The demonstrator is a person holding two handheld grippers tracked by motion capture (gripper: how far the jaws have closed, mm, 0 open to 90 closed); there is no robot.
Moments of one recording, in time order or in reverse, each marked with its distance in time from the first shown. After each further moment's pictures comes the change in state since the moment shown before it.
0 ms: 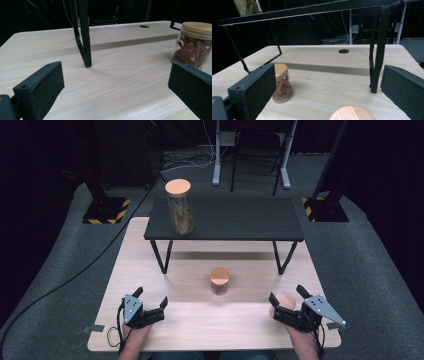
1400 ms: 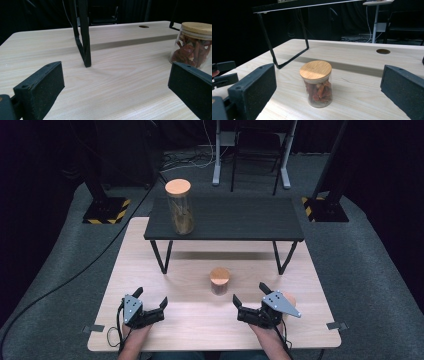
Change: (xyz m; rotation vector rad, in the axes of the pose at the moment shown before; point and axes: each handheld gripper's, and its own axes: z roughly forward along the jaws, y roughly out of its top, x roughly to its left) left arm 0.000 0.000 0.000 0.003 -0.007 0.002; right arm 0.073 -0.016 0.049 0.034 0.138 -0.045
